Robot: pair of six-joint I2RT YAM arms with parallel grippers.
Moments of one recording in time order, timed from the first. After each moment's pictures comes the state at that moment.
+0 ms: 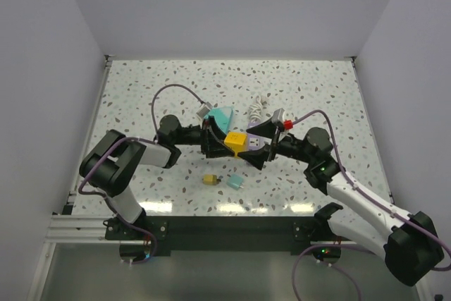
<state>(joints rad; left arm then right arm) -0.49 1.71 0.57 1.27 1.10 -0.81 0.55 0.93 0.47 0.50 -0.68 0.17</state>
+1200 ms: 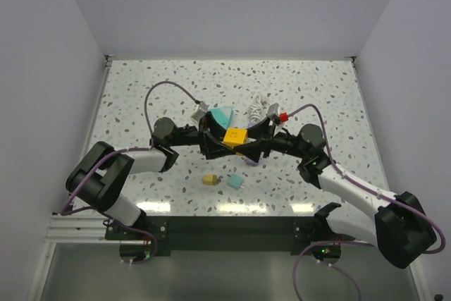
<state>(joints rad) -0.52 1.56 0.54 1.25 1.03 -0.68 0.55 1.09 0.47 0.69 -0.71 0.31</state>
